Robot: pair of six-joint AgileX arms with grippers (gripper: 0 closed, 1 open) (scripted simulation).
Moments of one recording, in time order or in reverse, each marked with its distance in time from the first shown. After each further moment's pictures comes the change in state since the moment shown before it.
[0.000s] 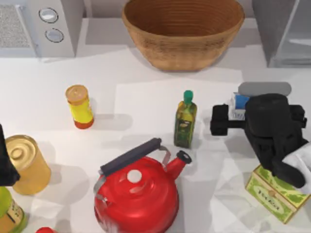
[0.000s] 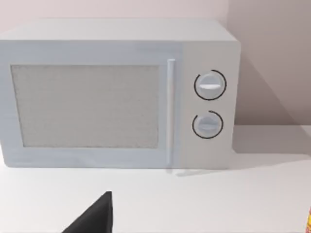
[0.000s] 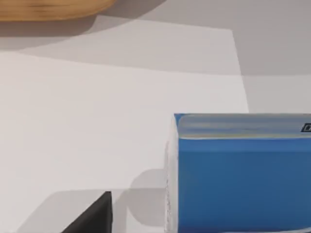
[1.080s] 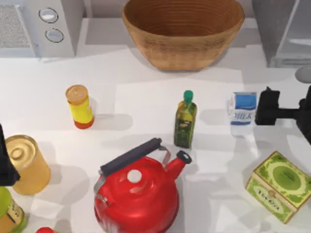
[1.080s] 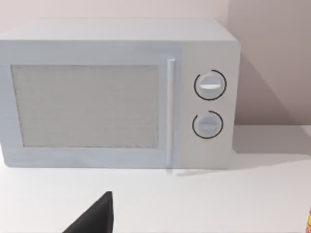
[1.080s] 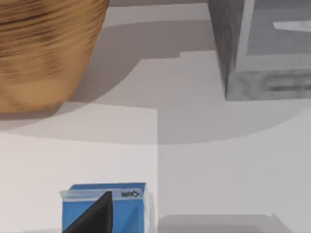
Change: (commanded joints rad) left arm 0.000 0.000 0.000 0.000 0.000 0.000; right arm -0.127 -0.499 -0.176 -0.174 -0.117 -0.071
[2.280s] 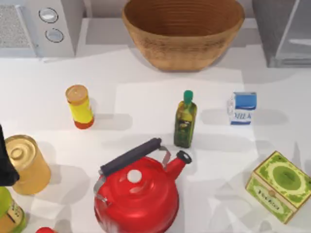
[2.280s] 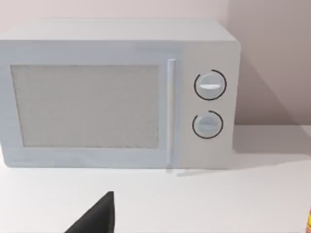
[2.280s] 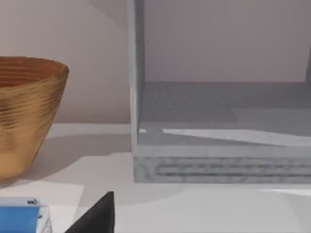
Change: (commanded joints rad) left arm 0.000 0.000 0.000 0.000 0.000 0.000; right arm -0.399 -1.366 -0.446 -0.496 -0.361 -0.225
